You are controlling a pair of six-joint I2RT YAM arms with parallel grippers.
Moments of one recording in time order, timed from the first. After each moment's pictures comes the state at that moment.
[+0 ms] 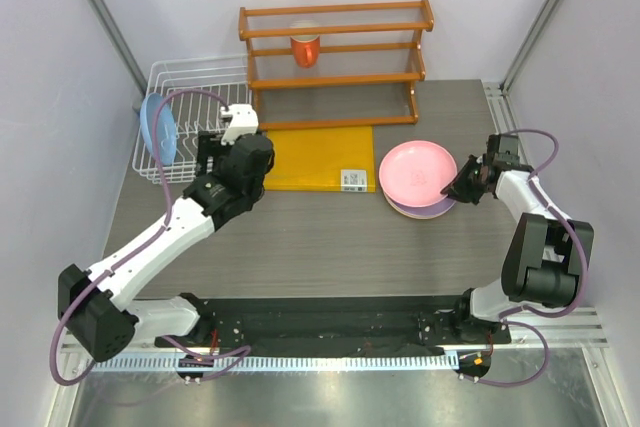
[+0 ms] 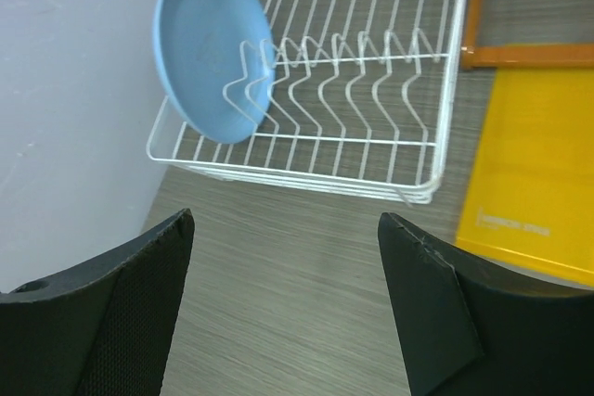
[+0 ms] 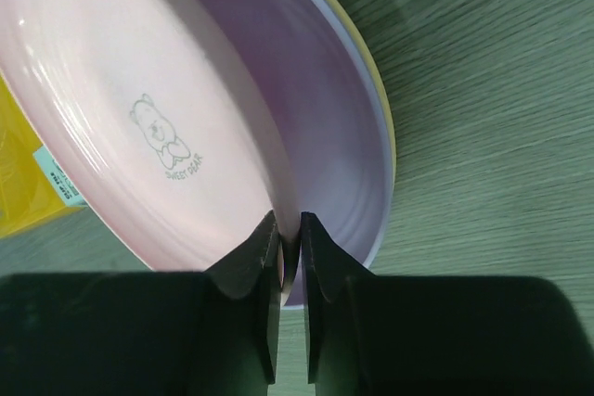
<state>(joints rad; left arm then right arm) -0.70 1.22 1.08 -0.41 -1.07 -0.12 -0.21 1.48 0.91 -0.47 -0.28 0.51</state>
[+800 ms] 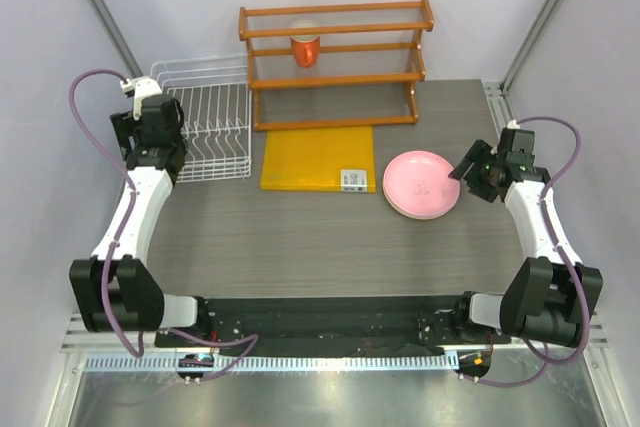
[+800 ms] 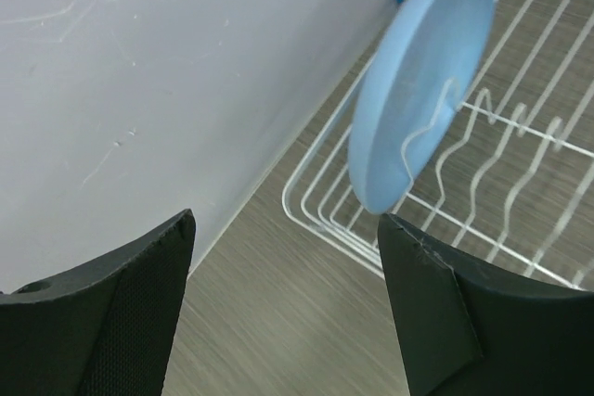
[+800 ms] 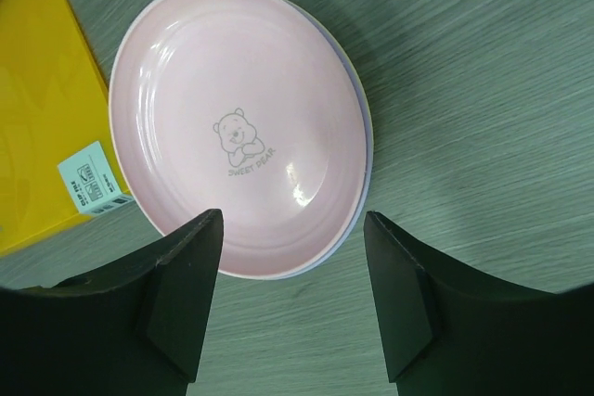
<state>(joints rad) -0.01 1.33 1.16 -0.28 -0.74 -0.01 -0.21 1.28 0.95 -0.56 -0.16 0.45</state>
